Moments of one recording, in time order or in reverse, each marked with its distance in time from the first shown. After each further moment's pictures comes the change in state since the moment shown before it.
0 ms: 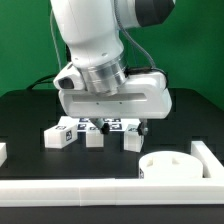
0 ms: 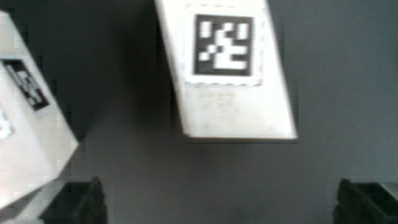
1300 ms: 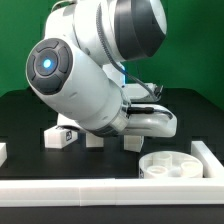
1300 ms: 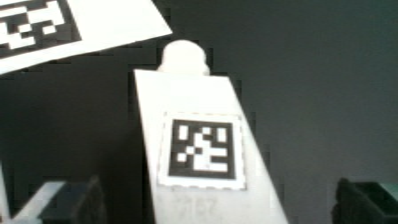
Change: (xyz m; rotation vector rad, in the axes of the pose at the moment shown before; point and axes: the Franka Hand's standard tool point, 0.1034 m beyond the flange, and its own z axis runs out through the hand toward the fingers) arm -0.009 0.000 0.031 0.007 -0.448 0.023
